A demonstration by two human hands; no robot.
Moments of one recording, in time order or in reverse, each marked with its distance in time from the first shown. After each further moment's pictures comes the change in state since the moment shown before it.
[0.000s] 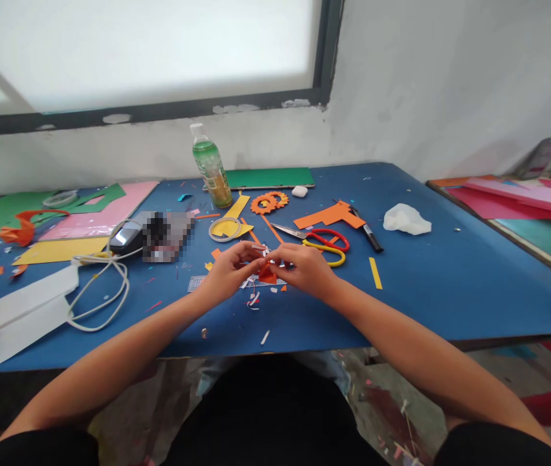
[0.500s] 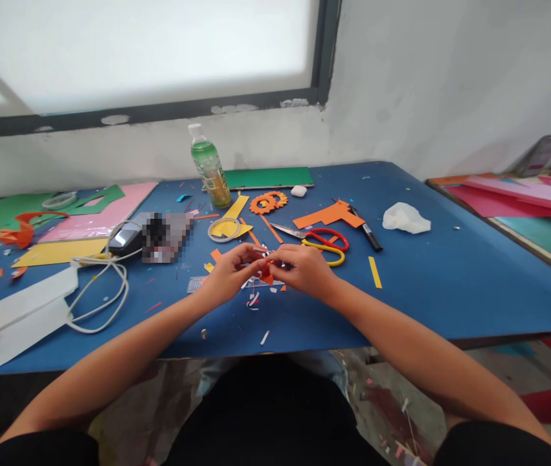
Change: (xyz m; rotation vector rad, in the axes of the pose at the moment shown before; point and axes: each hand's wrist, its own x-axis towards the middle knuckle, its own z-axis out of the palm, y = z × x) left_hand -0.001 -0.003 0.002 -0.034 -0.041 -0.040; right_hand 0.000 -0.002 0.000 -0.036 0.028 0.013
